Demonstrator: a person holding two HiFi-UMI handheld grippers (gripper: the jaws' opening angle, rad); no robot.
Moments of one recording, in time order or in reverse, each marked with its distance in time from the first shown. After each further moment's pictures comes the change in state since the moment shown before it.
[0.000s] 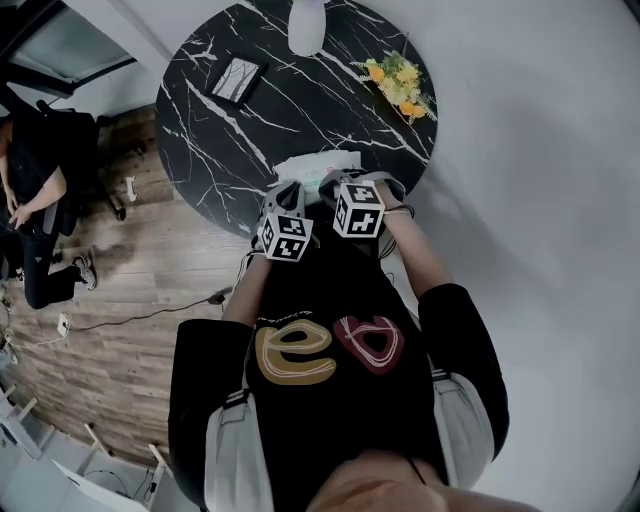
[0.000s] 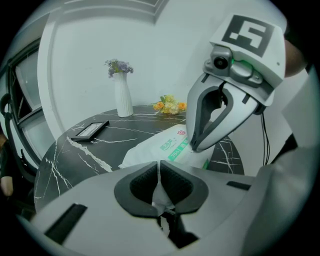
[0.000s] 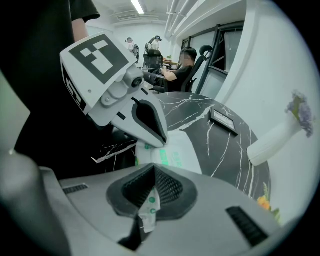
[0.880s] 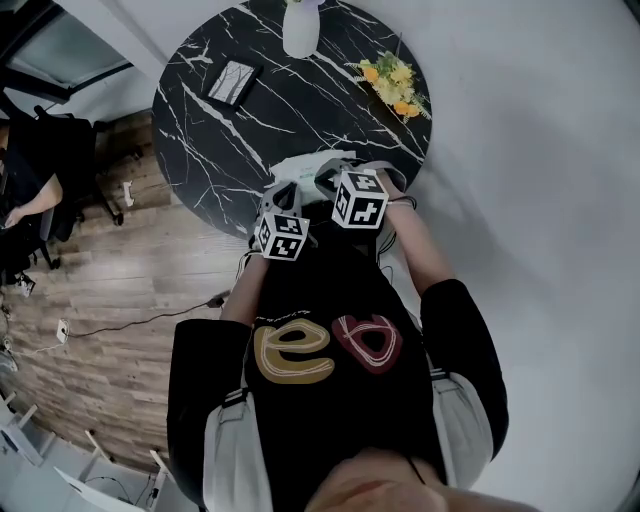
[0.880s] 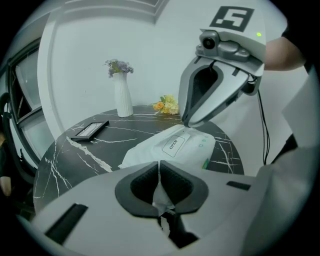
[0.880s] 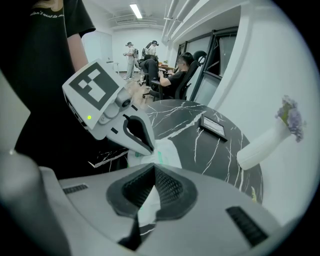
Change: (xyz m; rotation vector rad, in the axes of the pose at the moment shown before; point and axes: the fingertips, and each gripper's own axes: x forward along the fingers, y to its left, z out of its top) left arm 0.000 0.001 -0.001 -0.003 -0.002 -0.006; right arm -0.027 -0.024 0.016 0.016 -0.038 -0.039
